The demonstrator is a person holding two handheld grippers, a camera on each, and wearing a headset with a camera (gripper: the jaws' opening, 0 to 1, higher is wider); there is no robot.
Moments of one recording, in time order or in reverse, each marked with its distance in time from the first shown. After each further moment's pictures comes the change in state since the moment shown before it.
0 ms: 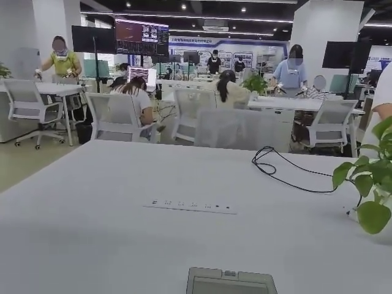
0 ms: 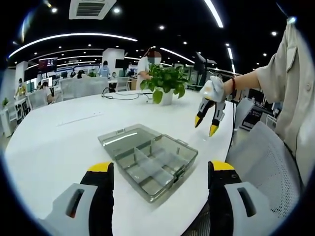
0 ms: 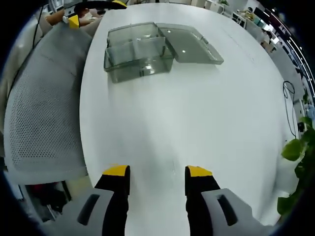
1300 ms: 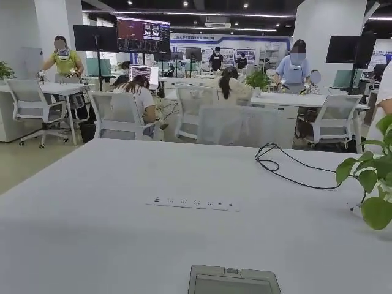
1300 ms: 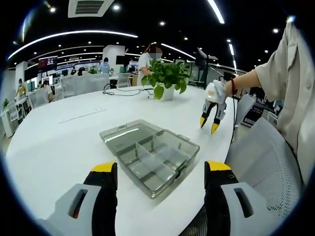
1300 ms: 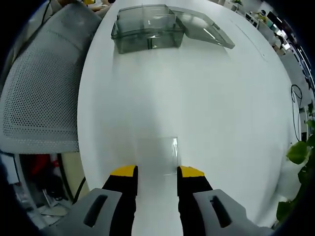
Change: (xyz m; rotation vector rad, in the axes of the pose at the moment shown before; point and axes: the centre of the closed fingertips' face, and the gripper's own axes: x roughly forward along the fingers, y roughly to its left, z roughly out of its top) left arm -0.001 0.002 -0.006 0.002 0.043 0.010; right arm 0.011 0.002 -0.030 -0.086 0.052 0.042
